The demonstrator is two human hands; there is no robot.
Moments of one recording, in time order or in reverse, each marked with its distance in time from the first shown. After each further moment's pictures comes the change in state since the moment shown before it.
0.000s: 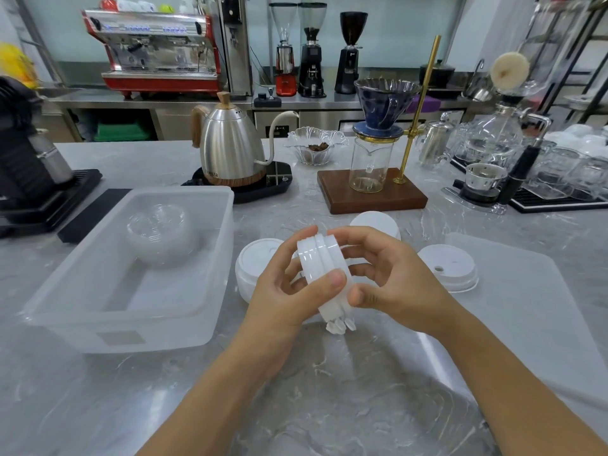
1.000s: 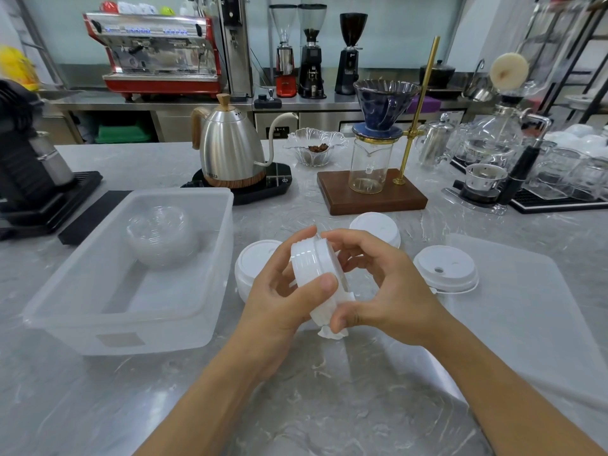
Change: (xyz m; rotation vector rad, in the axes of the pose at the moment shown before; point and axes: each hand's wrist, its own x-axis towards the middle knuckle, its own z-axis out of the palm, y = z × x) left_hand -0.001 0.001 -0.006 0.004 -0.042 -0.001; right_hand -0.004 0.001 0.008 -0.195 0.045 -0.140
